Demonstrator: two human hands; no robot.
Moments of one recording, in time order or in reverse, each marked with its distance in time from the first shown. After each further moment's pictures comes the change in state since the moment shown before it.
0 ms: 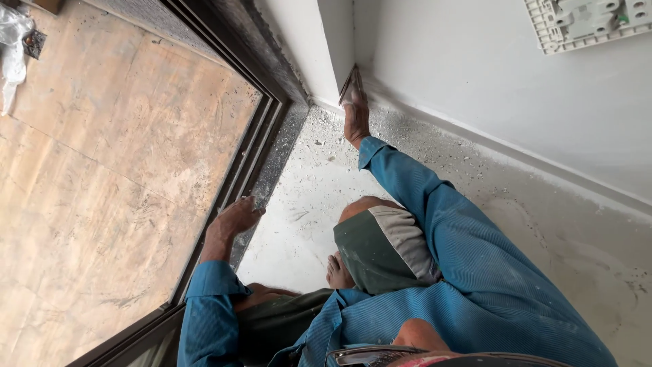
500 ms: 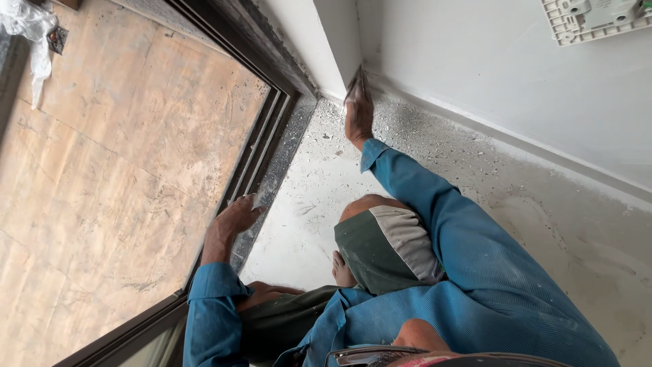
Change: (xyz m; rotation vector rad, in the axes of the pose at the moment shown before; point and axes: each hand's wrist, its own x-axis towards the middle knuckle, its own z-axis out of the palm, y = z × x) left_hand -0.018 -0.004 -0.002 0.037 0.024 -0.099; right_hand -0.001 0.000 0.022 0.018 0.041 0.142
